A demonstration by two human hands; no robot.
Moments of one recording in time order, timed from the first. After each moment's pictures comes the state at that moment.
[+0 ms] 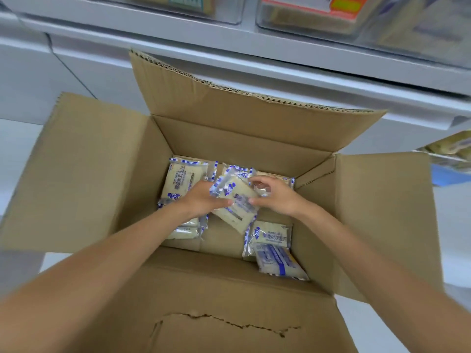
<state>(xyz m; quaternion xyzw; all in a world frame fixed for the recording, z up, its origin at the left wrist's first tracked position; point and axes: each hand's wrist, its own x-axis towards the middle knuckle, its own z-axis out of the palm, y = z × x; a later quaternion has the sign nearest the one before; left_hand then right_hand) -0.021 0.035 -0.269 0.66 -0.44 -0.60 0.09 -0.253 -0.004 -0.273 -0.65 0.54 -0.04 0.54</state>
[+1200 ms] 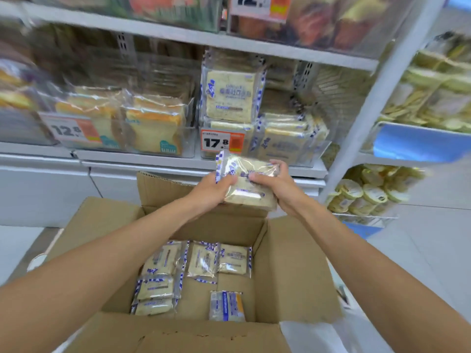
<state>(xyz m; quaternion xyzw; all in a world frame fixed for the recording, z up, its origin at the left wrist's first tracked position) -0.108 0.006 0.001 0.57 -0.59 -0.47 0.33 -0.296 -0.013 0.006 -0.46 0.57 -0.41 0.55</state>
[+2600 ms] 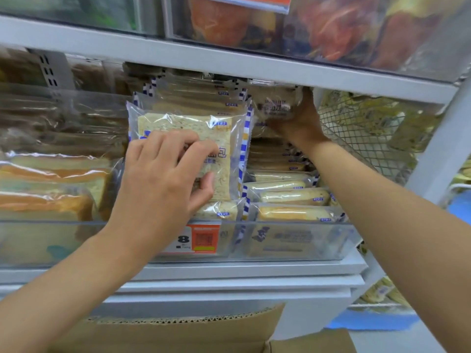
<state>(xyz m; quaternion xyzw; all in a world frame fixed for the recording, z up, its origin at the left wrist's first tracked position) -0.110 -0.158 0.043 0.44 -0.75 0.27 0.41 -0.357 -0.314 0.082 -0.63 0.59 -0.47 0.17</state>
